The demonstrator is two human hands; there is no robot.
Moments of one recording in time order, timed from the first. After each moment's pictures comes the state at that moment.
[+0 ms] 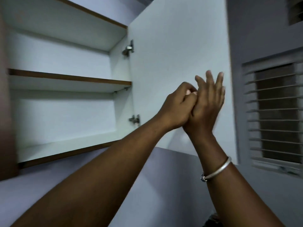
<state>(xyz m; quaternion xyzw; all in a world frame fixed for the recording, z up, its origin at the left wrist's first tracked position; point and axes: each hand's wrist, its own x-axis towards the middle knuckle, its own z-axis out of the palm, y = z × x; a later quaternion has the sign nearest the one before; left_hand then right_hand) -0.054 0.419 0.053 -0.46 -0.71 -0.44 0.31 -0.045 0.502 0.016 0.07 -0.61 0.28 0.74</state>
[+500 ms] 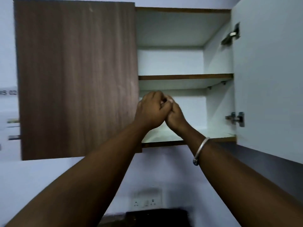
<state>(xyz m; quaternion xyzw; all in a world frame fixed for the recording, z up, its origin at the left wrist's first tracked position) -0.037 0.106 0.056 -0.04 -0.84 -0.11 0.52 -0.113 0.187 0.031 0.48 -0.57 0.64 0.21</state>
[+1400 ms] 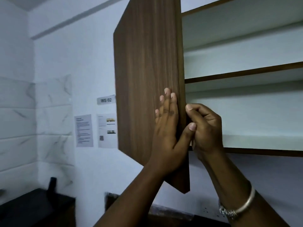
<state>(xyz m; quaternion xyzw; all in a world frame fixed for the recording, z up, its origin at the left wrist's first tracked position) 0.134 0.053 -0.015 -0.06 -0.76 -0.11 0.64 0.050 0.116 0.008 0.53 -0.29 0.80 0.06</state>
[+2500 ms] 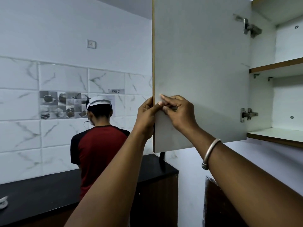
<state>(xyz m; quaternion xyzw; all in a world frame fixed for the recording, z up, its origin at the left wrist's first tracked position) 0.491 -0.119 0.002 0.16 -0.59 -0.39 0.69 0.357 -0.101 0.016 0.72 -0.27 0.63 0.02</state>
